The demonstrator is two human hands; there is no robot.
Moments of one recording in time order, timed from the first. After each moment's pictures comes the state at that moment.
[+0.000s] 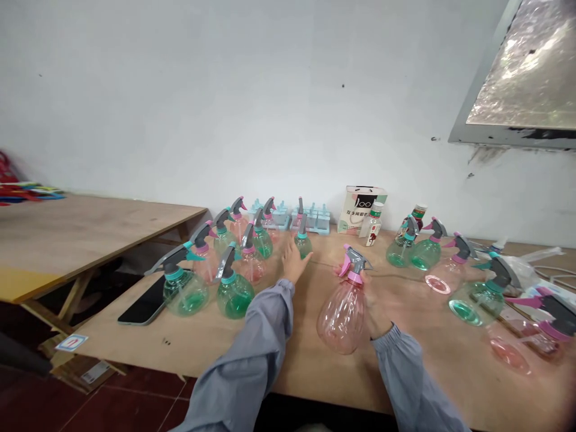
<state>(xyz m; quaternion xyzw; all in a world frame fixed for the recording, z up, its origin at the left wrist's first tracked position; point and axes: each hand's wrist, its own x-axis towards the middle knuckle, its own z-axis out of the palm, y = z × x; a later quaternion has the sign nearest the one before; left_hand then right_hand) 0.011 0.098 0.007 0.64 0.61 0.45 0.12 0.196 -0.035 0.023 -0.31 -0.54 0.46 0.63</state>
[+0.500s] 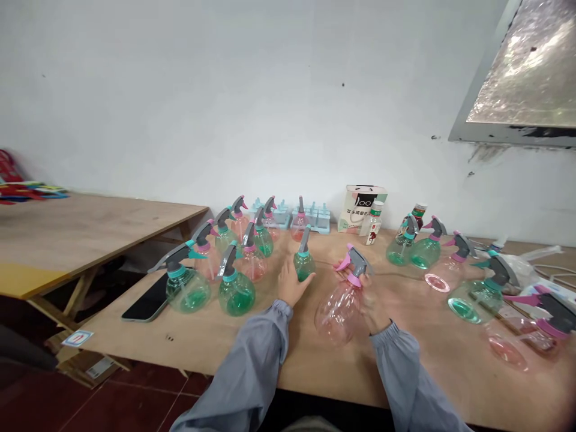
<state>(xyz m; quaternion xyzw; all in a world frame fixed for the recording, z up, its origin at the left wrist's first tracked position) -0.002 0.029 -0.022 0.66 0.56 0.48 0.12 0.198 -0.022 0.014 -0.26 -0.51 0.51 0.64</state>
